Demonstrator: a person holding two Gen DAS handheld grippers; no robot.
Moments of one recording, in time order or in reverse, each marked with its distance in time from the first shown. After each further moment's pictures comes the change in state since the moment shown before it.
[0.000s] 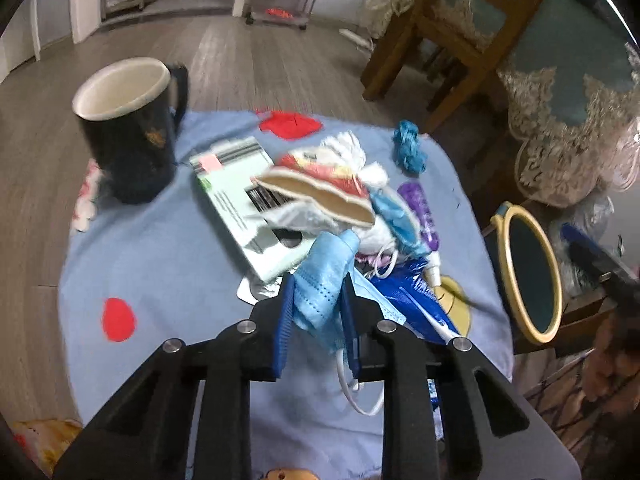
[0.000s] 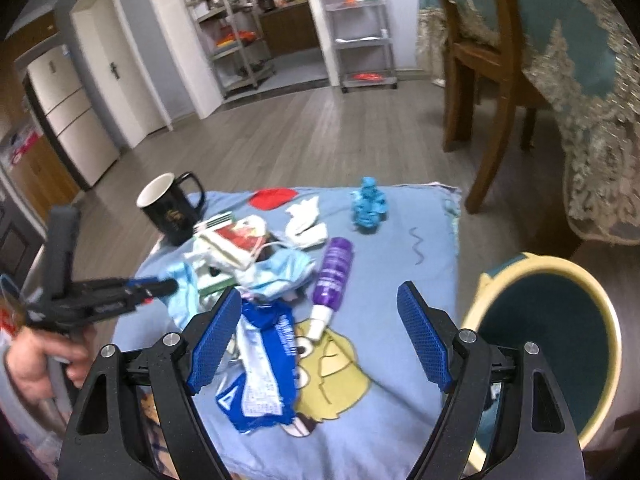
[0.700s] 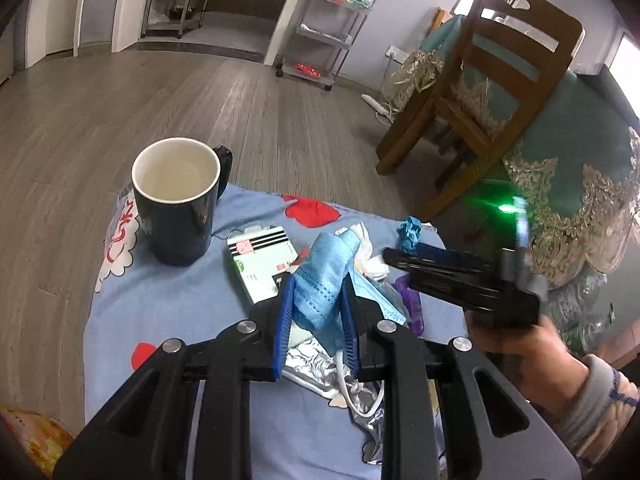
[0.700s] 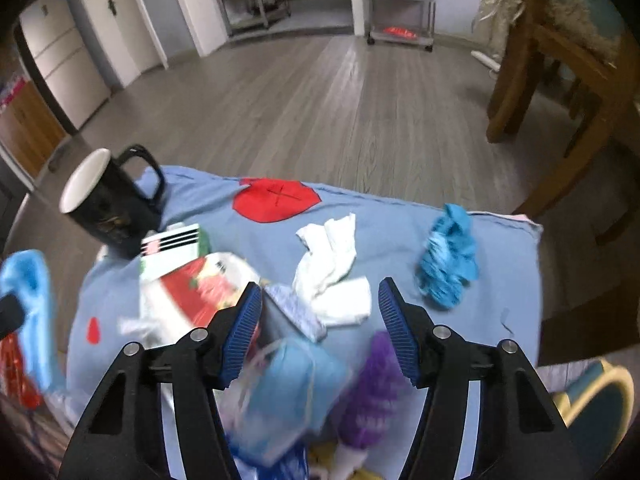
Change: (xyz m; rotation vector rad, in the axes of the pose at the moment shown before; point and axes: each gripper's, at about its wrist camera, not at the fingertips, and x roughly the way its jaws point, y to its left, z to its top) left arm -0.041 0.021 0.038 -0.140 -0.199 -0.004; right arm 0.185 0.040 0.083 -0.109 0.222 -0.044
